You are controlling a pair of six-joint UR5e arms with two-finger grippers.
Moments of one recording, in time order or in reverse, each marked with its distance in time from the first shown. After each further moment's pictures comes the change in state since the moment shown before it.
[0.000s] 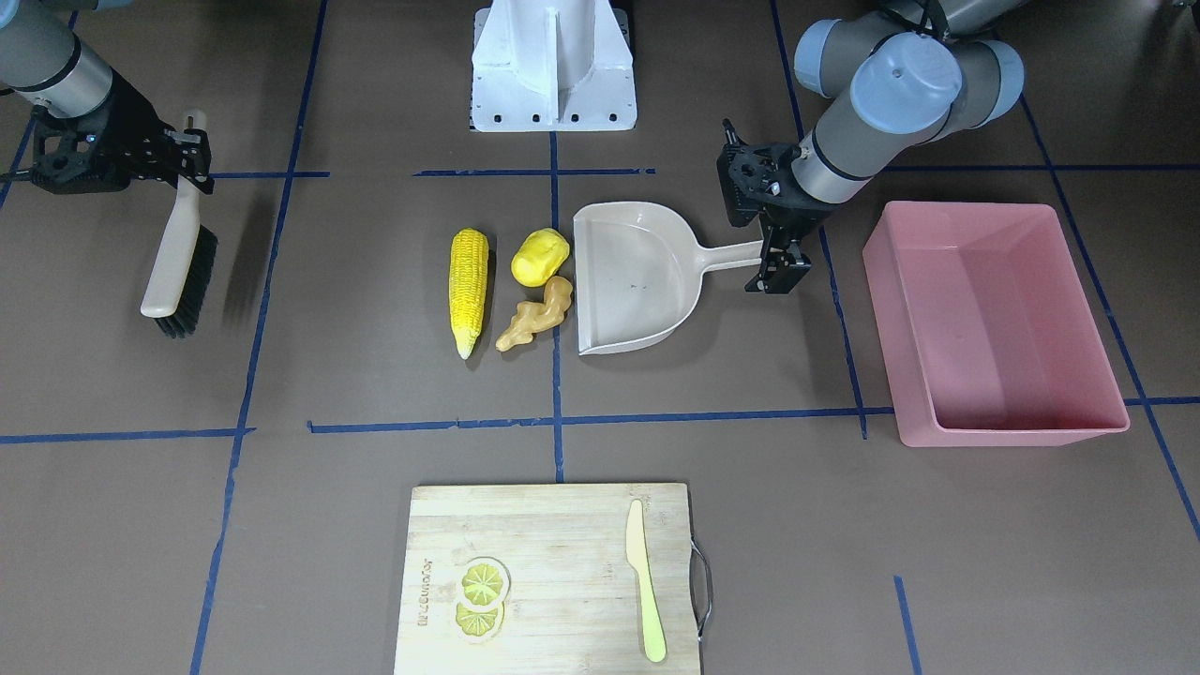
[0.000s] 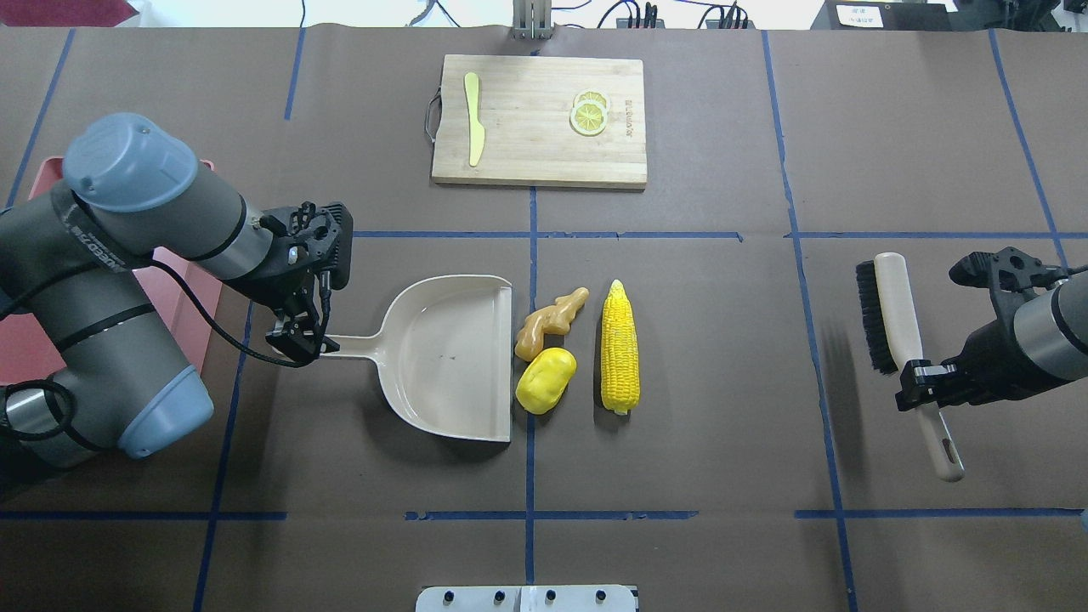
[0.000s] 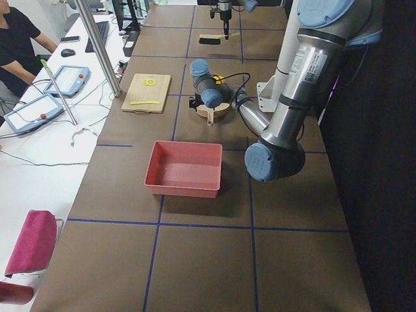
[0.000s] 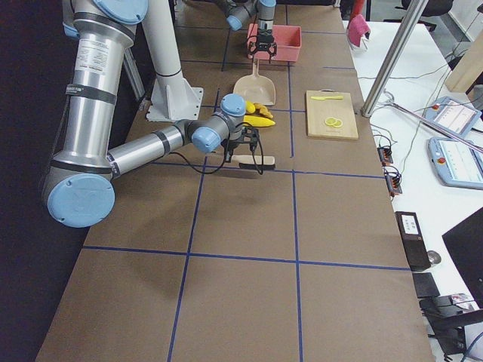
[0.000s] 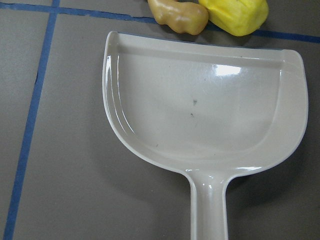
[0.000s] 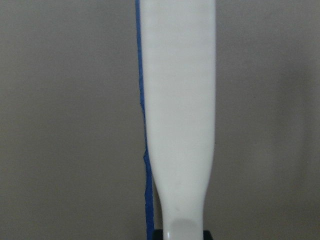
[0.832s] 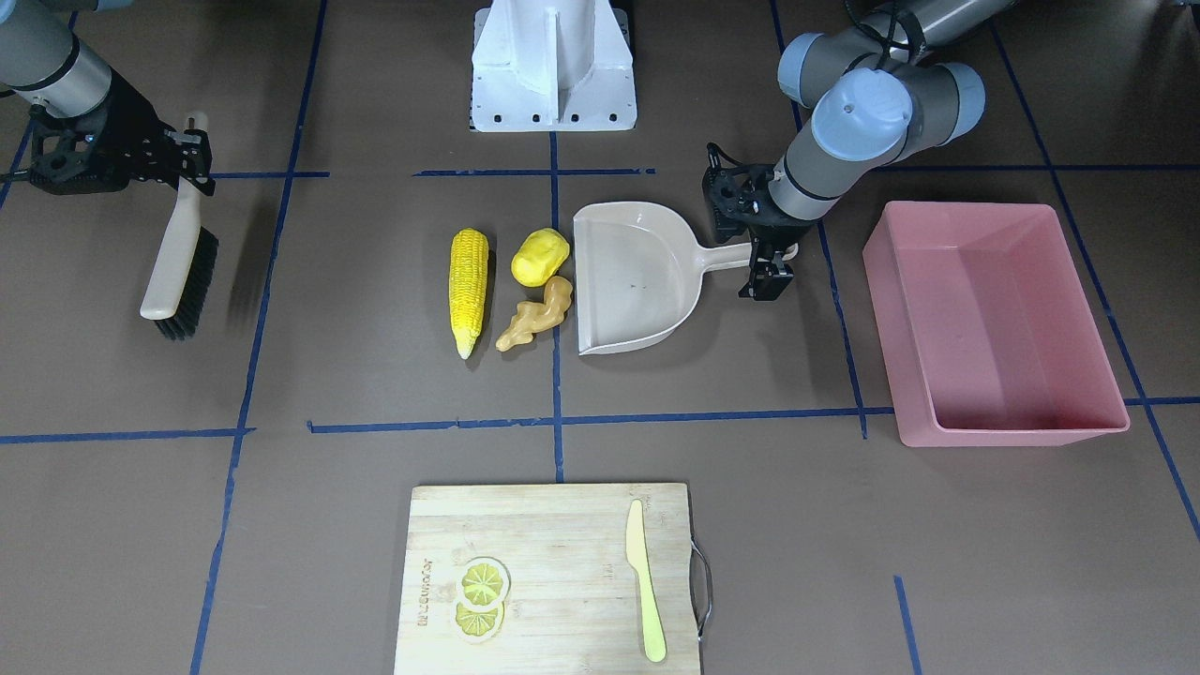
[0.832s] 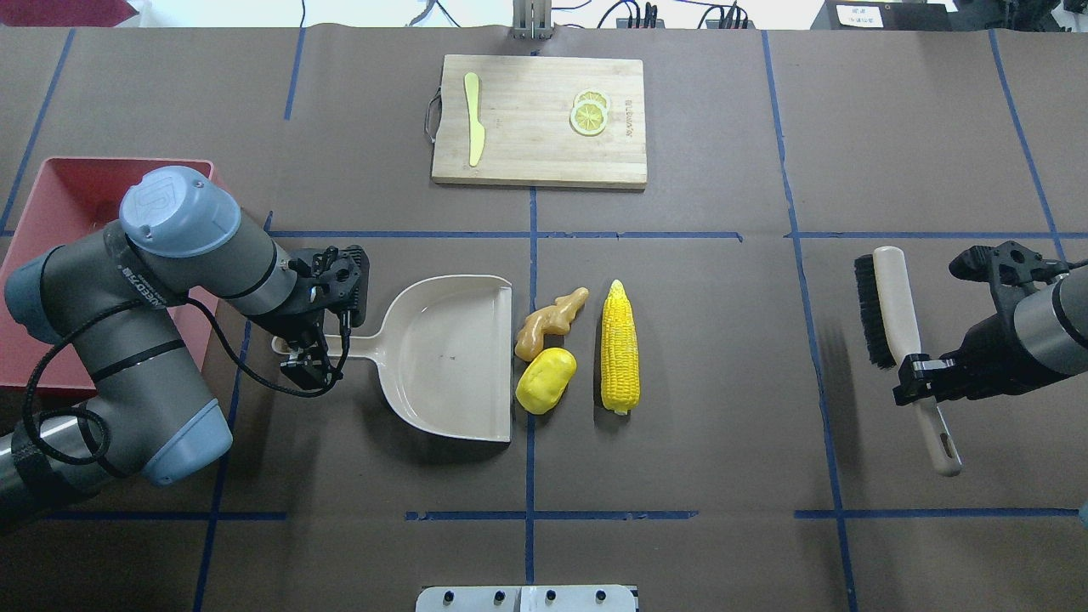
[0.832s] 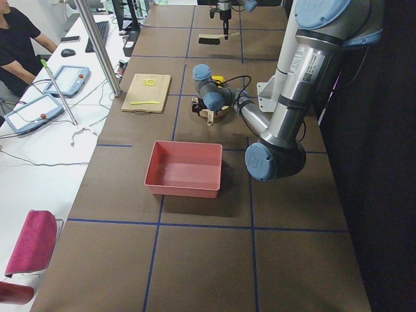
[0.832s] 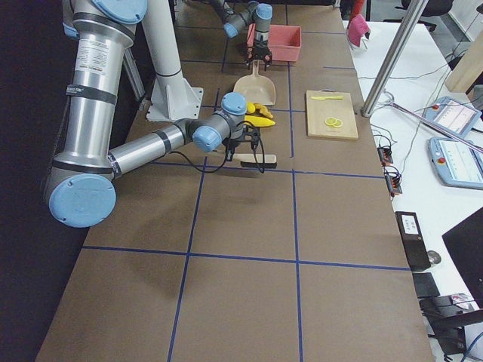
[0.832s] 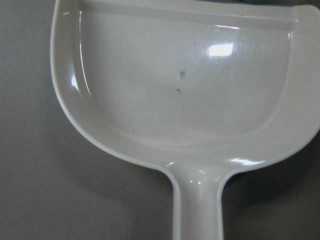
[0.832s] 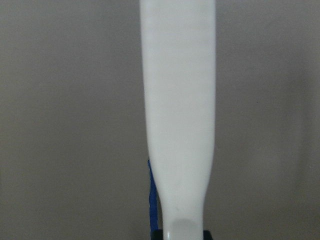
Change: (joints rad) left arm 0.066 0.012 0.053 0.002 0.063 -0.002; right arm 0.010 0.007 0.002 0.000 0.001 0.000
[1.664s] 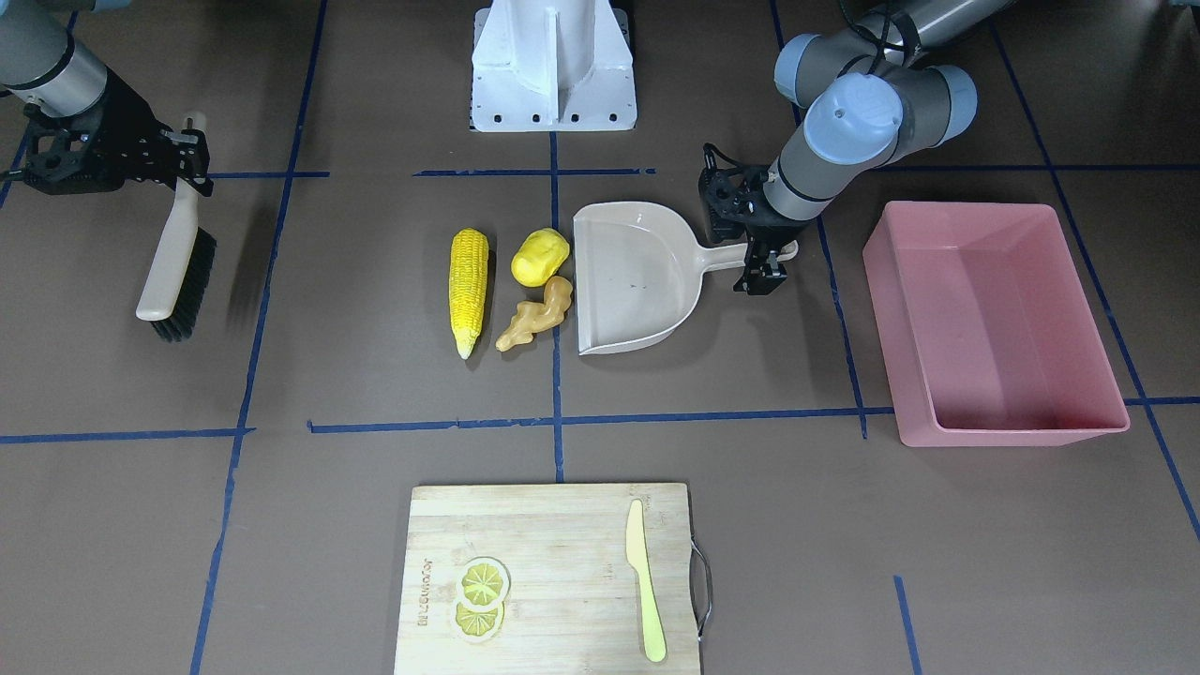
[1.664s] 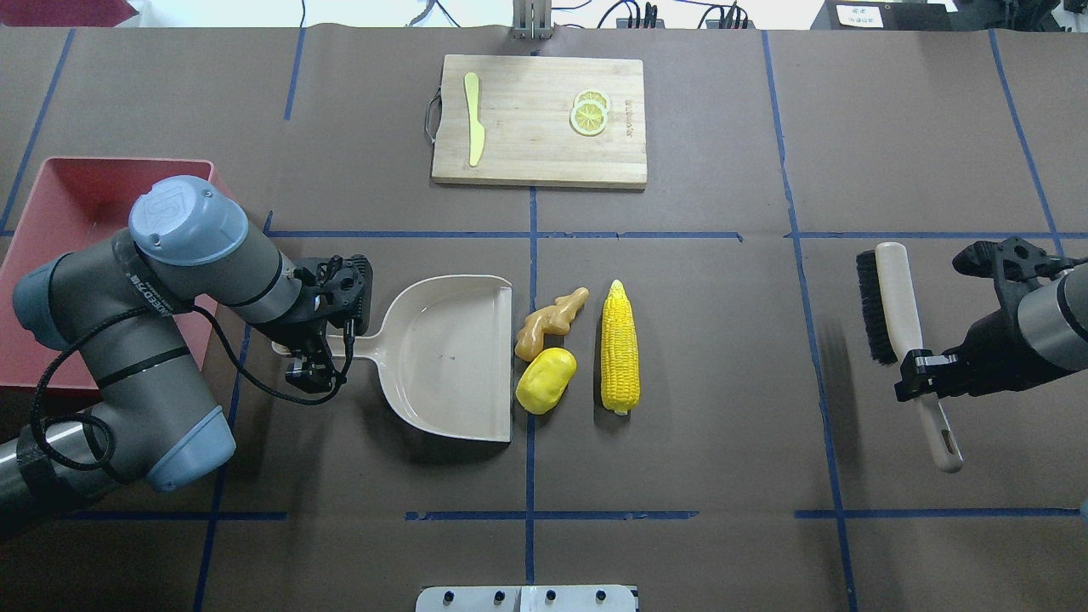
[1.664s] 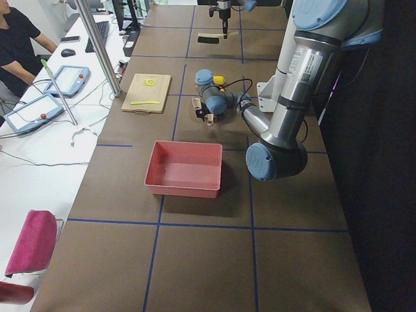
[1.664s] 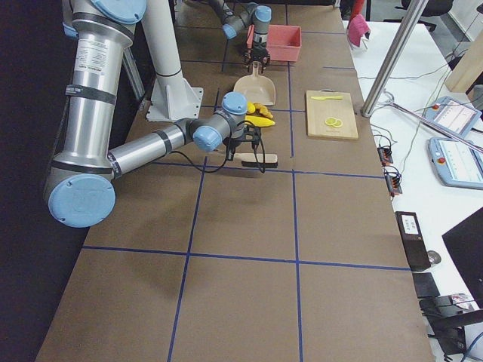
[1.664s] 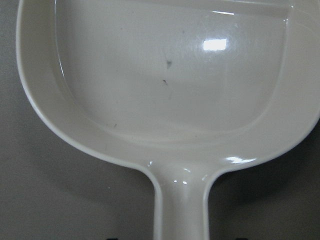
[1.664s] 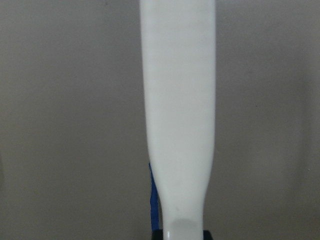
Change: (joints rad) left arm 0.009 -0.001 0.003 0.002 -0.003 0.000; right arm 0.013 0.002 0.001 0.000 0.006 -0.001
